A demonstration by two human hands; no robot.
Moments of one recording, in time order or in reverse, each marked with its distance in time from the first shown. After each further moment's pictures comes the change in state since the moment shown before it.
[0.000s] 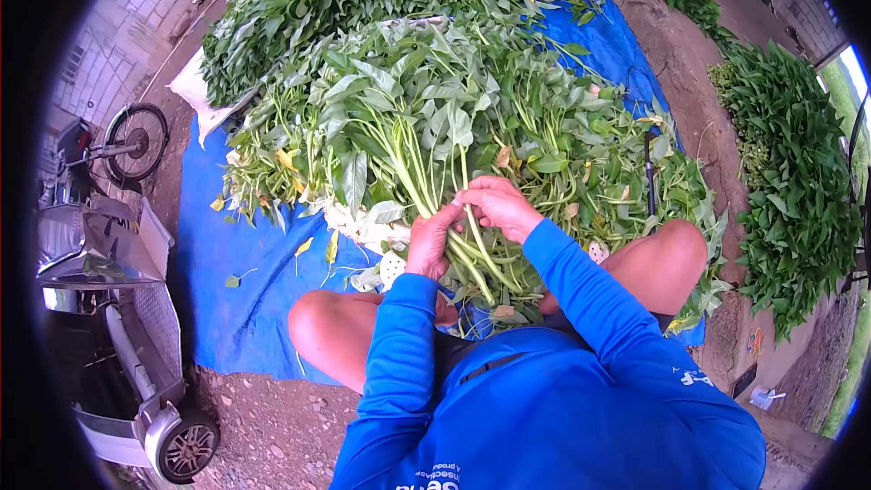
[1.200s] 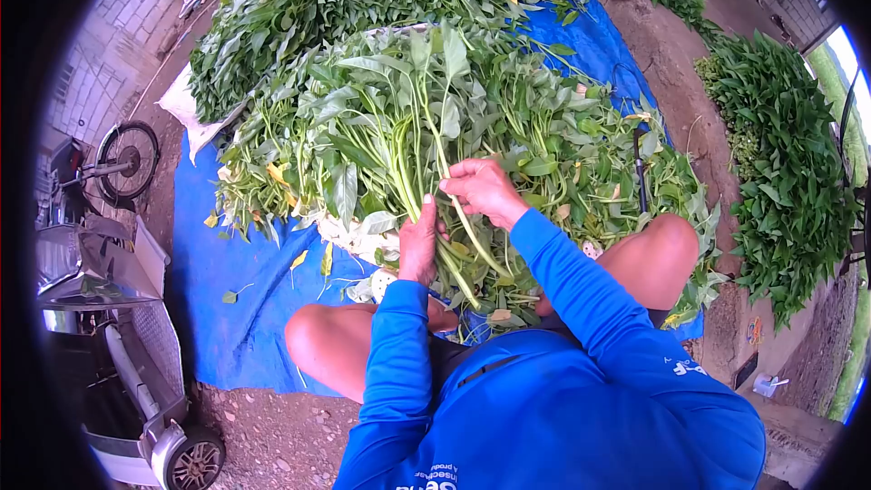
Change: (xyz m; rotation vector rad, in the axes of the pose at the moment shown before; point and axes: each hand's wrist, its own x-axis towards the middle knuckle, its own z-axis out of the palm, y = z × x) left_hand 0.009 0.001 -0.007 0.142 0.031 0.097; right_hand 0.015 -0.026 0.005 -0.183 0.148 -0.153
